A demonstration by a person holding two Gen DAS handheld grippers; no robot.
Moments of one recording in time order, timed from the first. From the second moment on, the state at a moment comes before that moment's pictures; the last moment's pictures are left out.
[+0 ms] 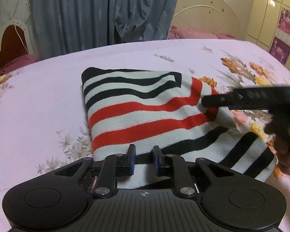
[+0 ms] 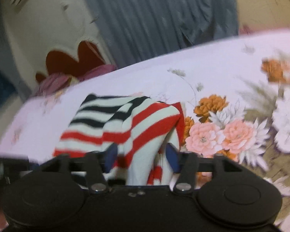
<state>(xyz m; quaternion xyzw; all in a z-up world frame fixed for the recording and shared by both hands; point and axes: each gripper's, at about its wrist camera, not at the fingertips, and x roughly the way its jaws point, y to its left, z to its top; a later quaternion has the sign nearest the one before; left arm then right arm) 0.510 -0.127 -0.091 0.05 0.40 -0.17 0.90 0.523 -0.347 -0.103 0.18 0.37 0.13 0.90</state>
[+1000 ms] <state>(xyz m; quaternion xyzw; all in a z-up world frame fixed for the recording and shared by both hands) 0.459 -0.108 -0.075 0.04 0.37 -0.14 0.92 0.440 -0.295 -0.076 -0.09 0.34 0.19 0.92</state>
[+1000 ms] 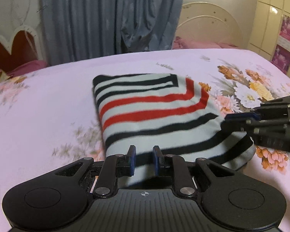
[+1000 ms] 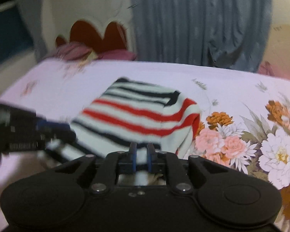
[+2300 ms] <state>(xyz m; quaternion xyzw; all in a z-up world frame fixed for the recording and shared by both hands) 0.457 -0.087 -0.073 0.01 0.33 -0.06 0.94 0.465 -0.362 -0.088 0.10 0.38 0.14 0.91</state>
